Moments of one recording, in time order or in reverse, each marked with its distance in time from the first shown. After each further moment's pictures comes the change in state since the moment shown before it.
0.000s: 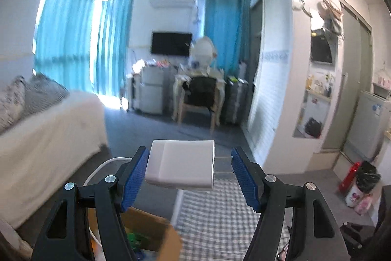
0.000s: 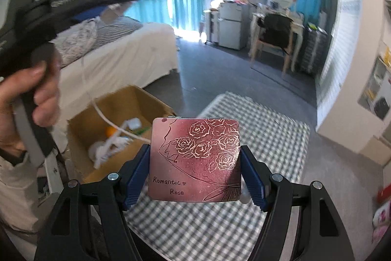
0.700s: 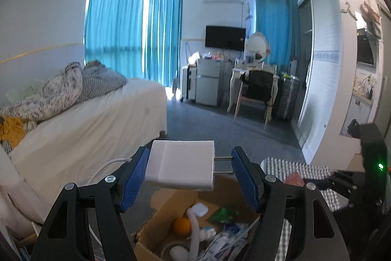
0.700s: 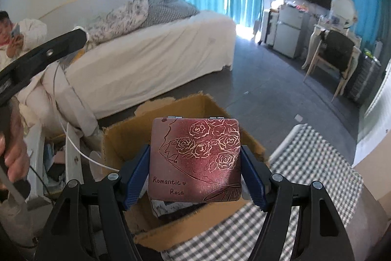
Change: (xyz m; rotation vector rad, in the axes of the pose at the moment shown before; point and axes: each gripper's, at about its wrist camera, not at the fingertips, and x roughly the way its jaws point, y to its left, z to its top) left arm -0.049 0.186 -0.066 -0.066 0.103 0.244; right arm 0.129 0.149 0.056 -0.204 0.086 0.212
